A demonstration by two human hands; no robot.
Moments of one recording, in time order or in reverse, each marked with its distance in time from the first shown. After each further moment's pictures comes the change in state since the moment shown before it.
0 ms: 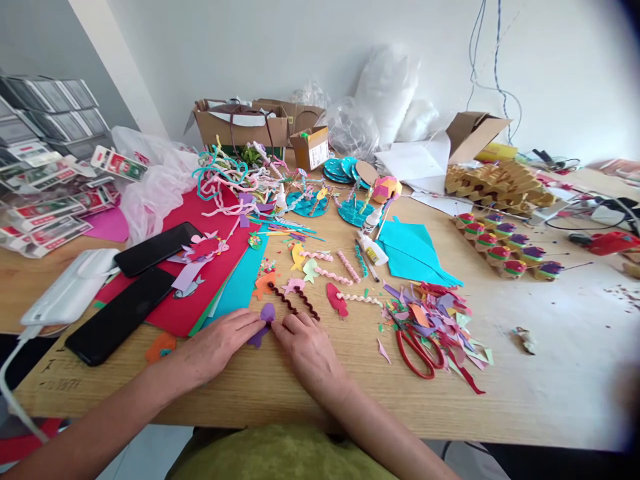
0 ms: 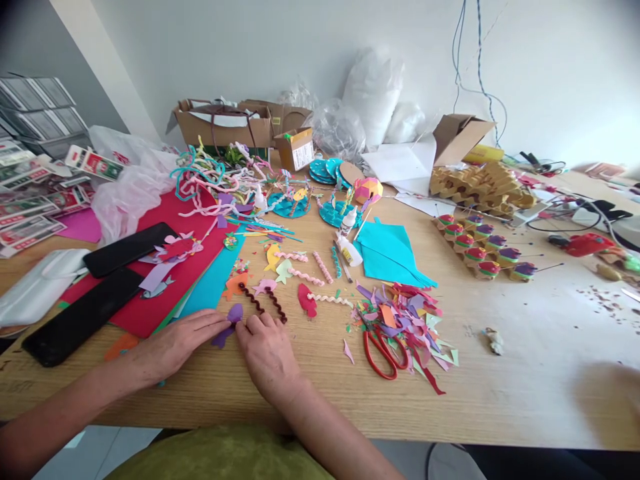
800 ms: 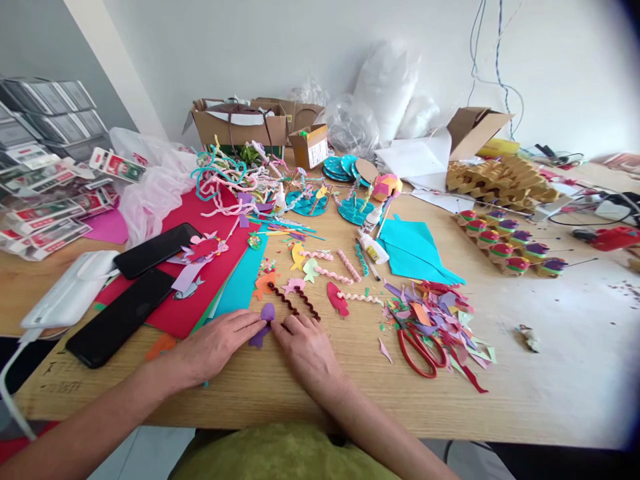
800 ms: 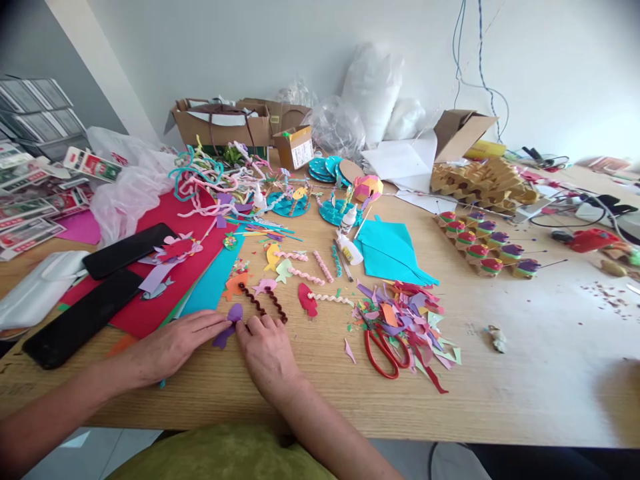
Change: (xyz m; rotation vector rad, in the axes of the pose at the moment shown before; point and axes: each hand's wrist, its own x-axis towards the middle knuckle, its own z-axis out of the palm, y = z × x) left_hand 0.003 0.002 -0.011 0.115 -0.034 0.031; right_hand 0.002 -0.003 0.003 -0.045 -0.024 0.035
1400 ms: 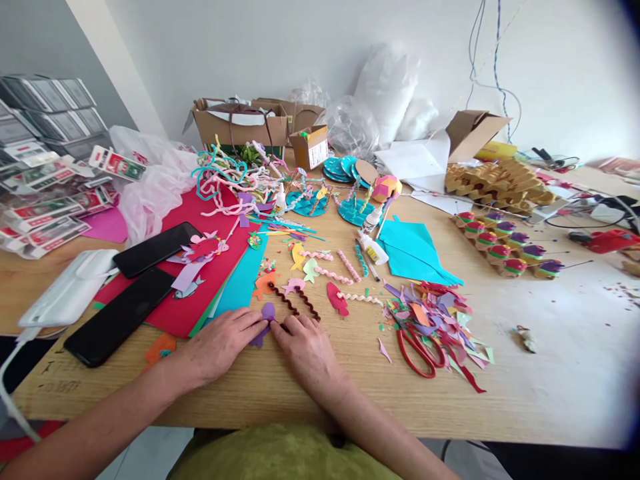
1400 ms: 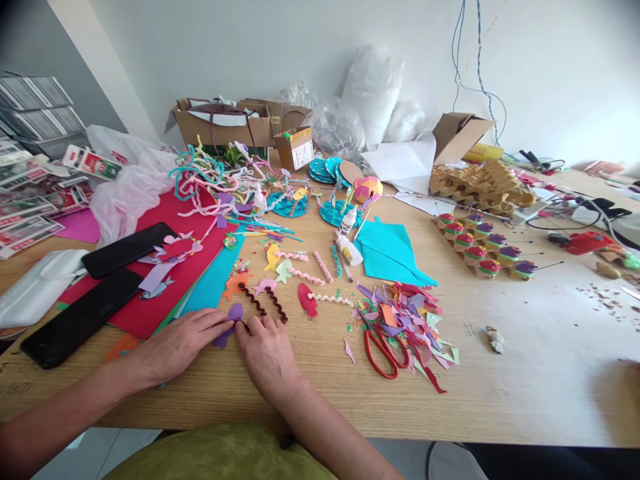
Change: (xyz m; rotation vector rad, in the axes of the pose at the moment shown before) left_hand 0.004 0.003 0.015 0.096 0.074 -0.008; right_hand -0.002 0.000 0.002 -0.005 0.047 -0.020
